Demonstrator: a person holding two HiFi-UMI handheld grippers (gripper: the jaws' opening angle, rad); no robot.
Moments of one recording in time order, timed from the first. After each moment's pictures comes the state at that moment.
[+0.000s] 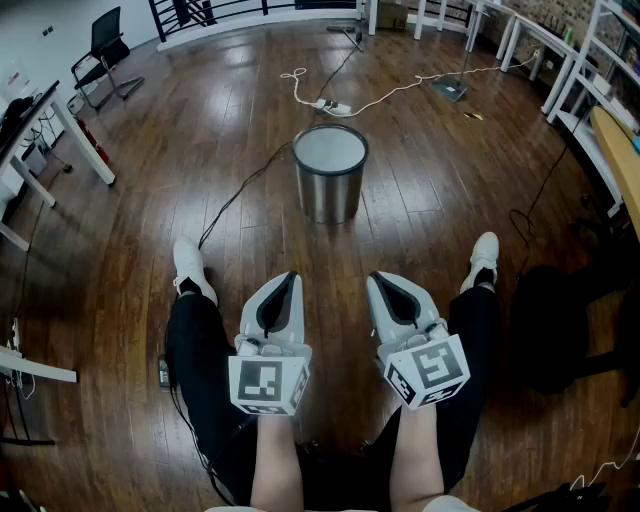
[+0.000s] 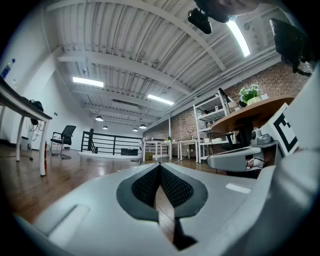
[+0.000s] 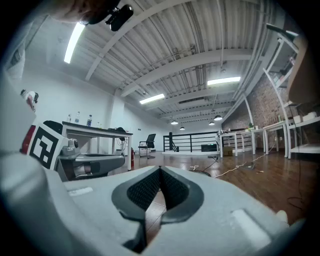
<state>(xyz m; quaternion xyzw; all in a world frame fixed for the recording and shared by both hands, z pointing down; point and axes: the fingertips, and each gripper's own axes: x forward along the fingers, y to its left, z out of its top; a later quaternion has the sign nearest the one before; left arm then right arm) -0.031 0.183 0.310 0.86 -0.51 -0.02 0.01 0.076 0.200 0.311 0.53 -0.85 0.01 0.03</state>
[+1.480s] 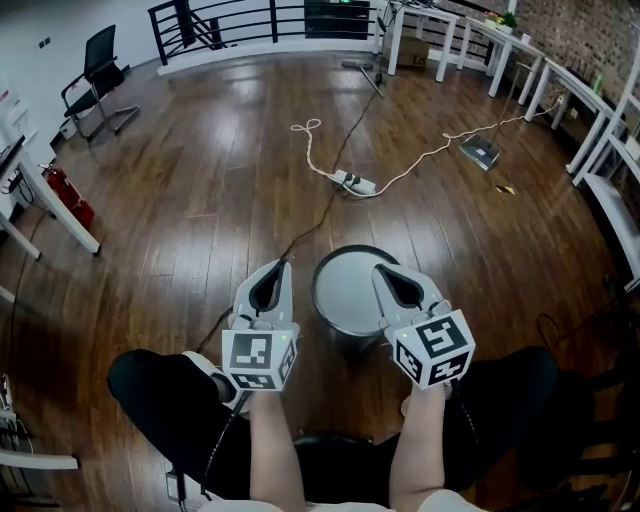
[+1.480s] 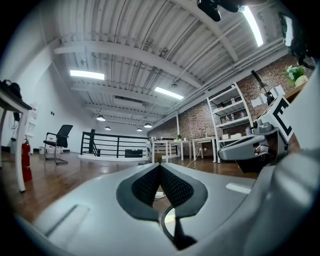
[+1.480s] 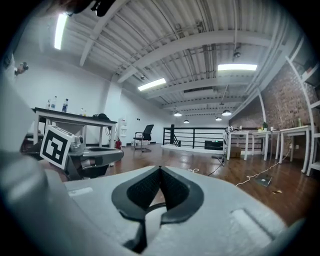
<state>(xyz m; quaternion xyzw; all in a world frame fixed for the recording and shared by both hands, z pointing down) -0.052 -0.277 0.301 0.86 -0.51 -0.02 0.00 0.085 -0.248 0.299 0.52 -0.85 0.02 0.09</state>
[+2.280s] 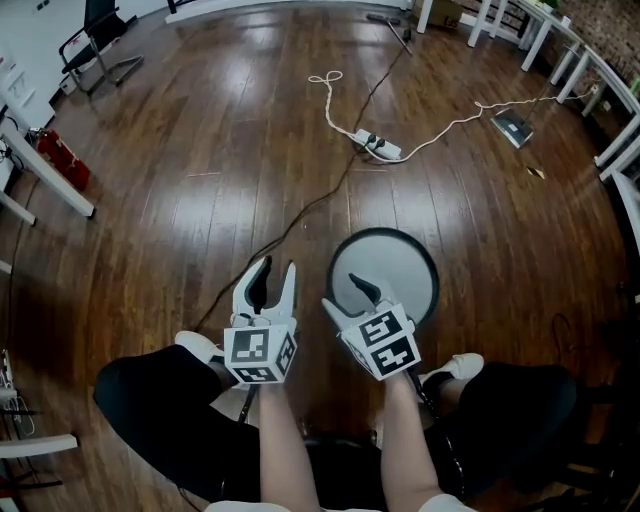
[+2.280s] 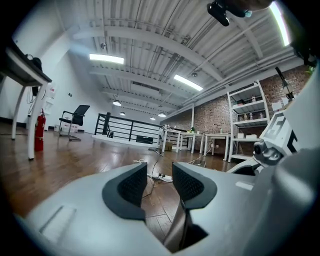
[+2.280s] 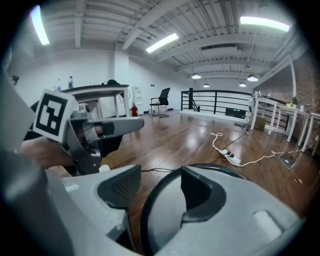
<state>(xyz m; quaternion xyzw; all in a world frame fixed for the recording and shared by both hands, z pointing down) -0.088 -0.330 0.422 0.82 -0.56 -0.01 0.10 0.000 -0.292 0.483 0.40 -0.86 0.13 0.27</state>
